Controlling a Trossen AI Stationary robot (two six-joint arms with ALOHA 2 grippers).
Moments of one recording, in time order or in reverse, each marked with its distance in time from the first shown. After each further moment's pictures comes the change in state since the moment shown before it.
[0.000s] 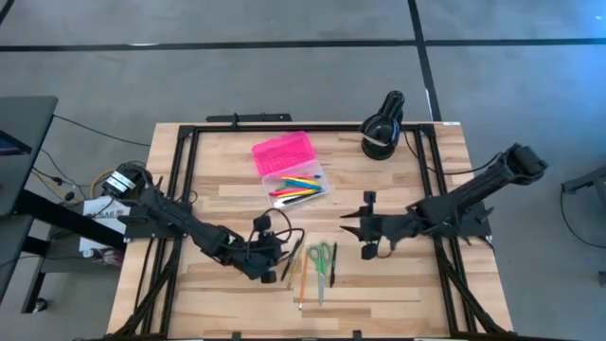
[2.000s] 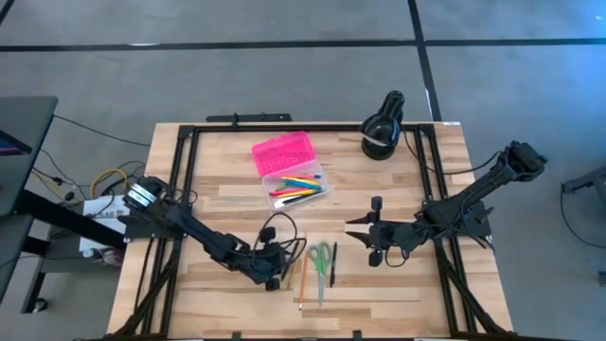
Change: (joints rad) left arm -0.020 0.225 -0.095 0.371 0.079 -0.059; right arm 0.109 -0.032 -0.050 0.068 0.109 -0.050
